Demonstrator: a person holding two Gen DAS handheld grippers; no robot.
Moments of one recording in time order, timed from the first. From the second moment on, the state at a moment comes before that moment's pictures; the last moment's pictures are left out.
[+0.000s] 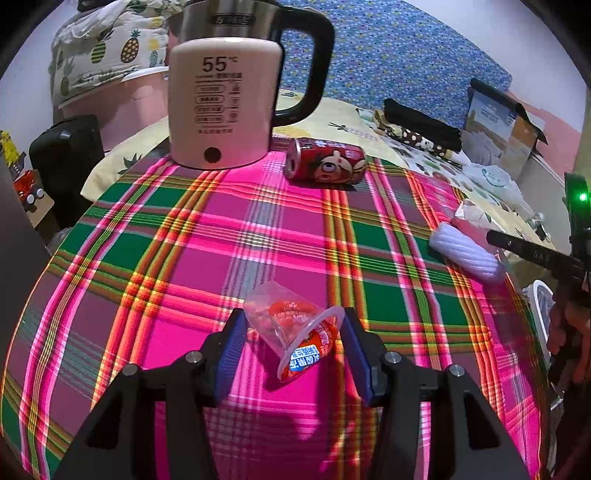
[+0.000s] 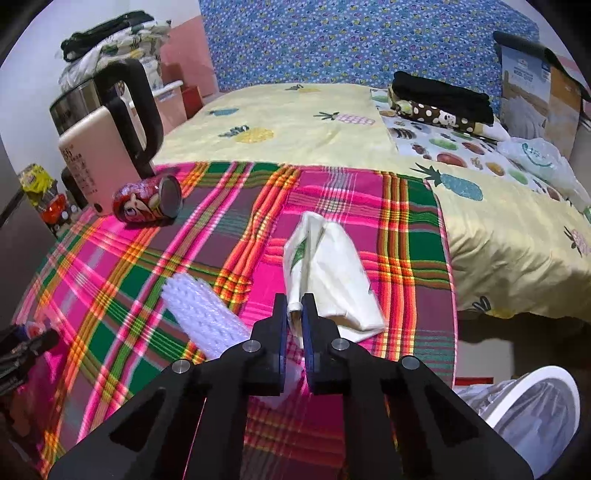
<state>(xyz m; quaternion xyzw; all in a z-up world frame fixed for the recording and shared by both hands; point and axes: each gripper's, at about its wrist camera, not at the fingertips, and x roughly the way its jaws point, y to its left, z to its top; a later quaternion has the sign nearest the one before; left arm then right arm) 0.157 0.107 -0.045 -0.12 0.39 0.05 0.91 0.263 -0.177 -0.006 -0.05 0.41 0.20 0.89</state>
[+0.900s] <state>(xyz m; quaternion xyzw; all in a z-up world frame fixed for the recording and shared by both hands) 0.135 -0.014 -0.003 -0.07 0.37 -0.09 0.92 0.143 -0.260 0.004 0.03 0.39 0.16 0.90</state>
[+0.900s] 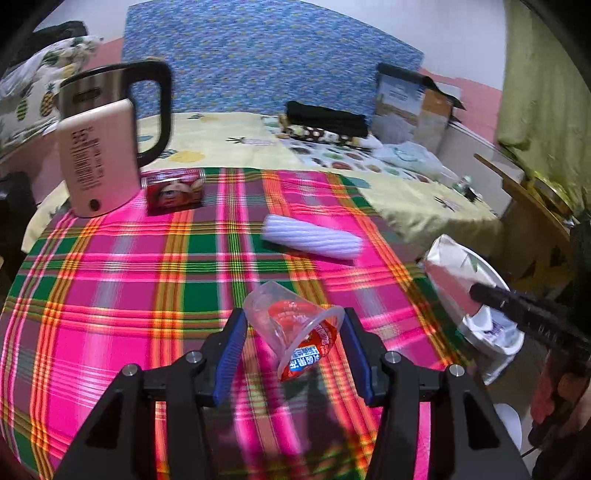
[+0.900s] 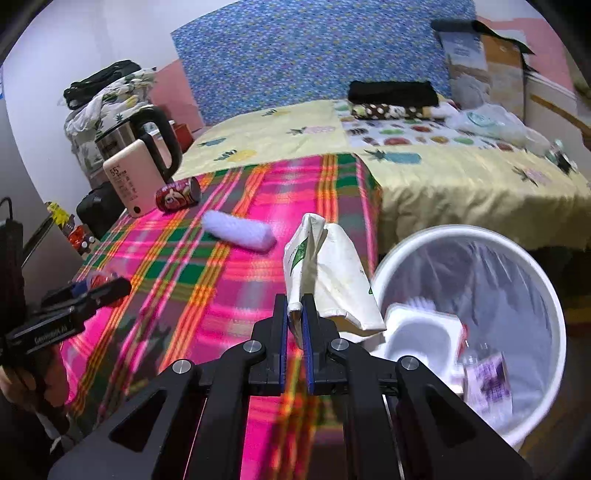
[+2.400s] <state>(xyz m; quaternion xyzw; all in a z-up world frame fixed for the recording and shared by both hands) 0.180 -0.229 -0.006 0.02 0.38 -0.31 0.87 0.117 -0.388 -0.014 0.11 0.39 0.04 0.91</state>
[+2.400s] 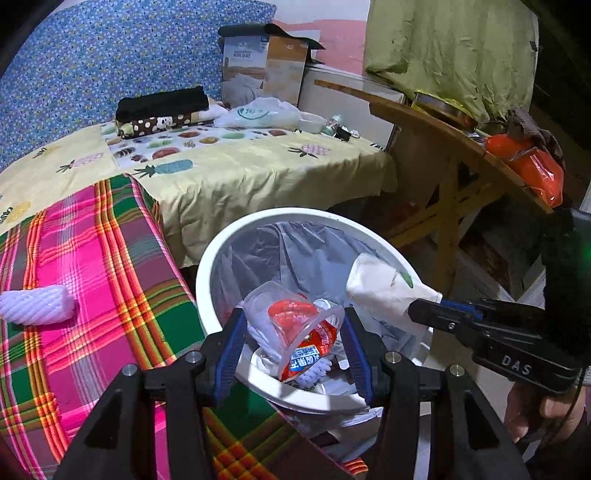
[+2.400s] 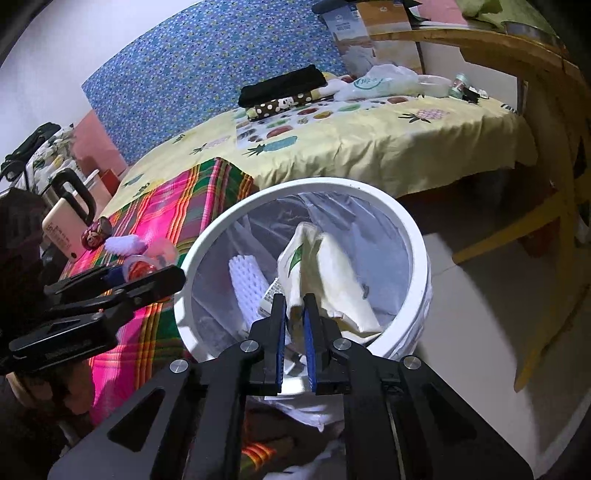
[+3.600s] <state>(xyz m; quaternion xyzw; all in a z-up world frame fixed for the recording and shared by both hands) 0.147 -0.095 0.004 -0.04 0.37 -0.17 0.91 0.117 -0.308 0.006 0.06 0.37 0.14 0.91</state>
